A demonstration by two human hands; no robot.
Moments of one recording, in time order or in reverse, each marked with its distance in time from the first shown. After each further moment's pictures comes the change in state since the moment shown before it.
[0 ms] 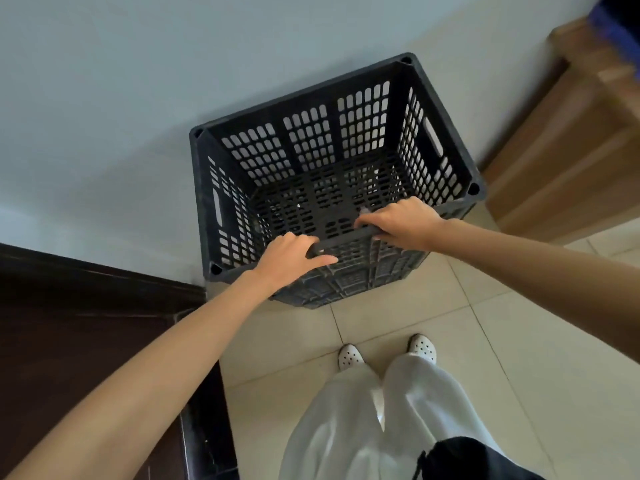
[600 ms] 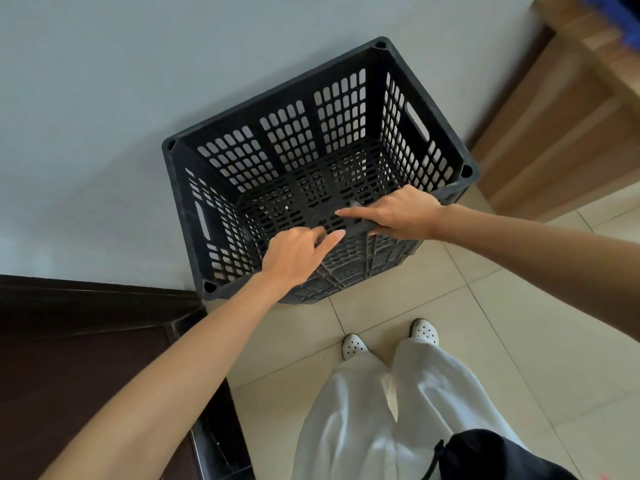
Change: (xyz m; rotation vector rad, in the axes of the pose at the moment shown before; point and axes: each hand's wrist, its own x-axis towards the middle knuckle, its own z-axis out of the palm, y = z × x) left_hand 0.013 0.014 0.003 0.038 0.099 -0.024; right_hand 0.007 0.011 0.022 -0.083 0.222 -0.126
